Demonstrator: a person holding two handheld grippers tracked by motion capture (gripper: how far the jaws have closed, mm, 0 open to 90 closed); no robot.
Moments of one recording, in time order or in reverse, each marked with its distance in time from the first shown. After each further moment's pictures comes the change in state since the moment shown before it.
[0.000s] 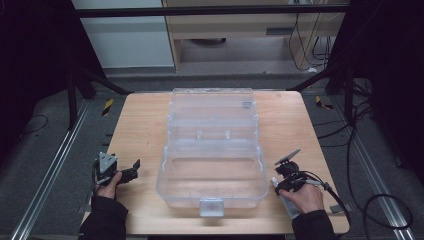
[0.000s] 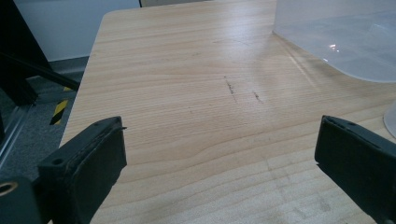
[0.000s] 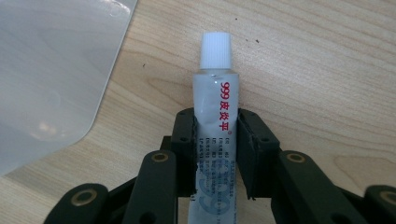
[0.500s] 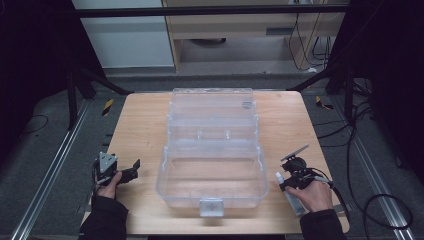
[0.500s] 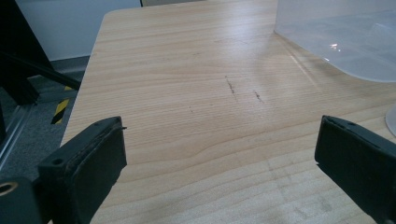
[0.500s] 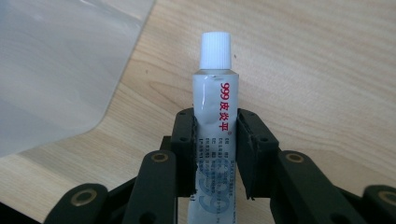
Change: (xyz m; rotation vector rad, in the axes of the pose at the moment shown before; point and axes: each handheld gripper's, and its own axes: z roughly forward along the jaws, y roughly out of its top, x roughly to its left) left arm 0.000 0.000 0.000 0.003 0.004 0.001; right arm -0.009 -0.003 -0.030 -0.071 0.012 -0.037
